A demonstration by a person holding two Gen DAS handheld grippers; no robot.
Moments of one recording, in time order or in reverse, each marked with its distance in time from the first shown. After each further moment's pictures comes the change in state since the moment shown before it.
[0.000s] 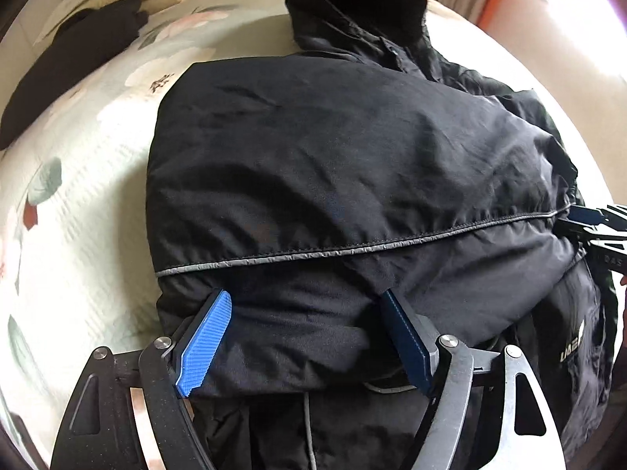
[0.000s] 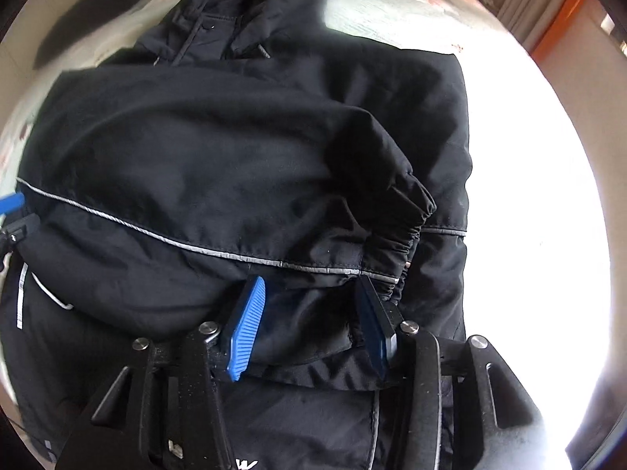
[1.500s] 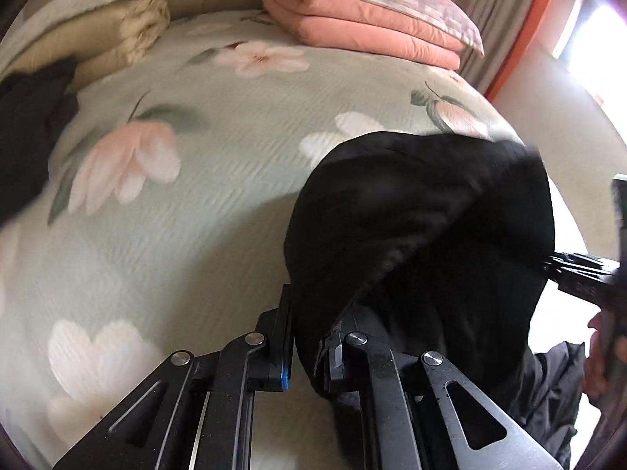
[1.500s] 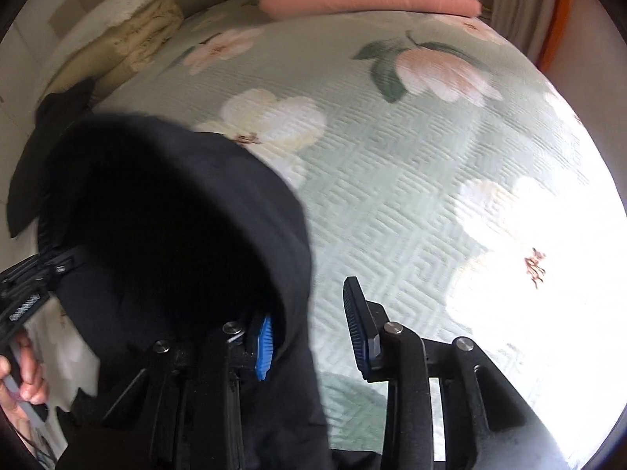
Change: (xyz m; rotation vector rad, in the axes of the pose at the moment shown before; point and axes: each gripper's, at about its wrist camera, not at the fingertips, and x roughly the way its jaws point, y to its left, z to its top) left arm 0.107 0.065 0.345 -0.035 -0.124 -0.131; right arm 0.100 -0.049 0.351 0.254 -0.102 0.091
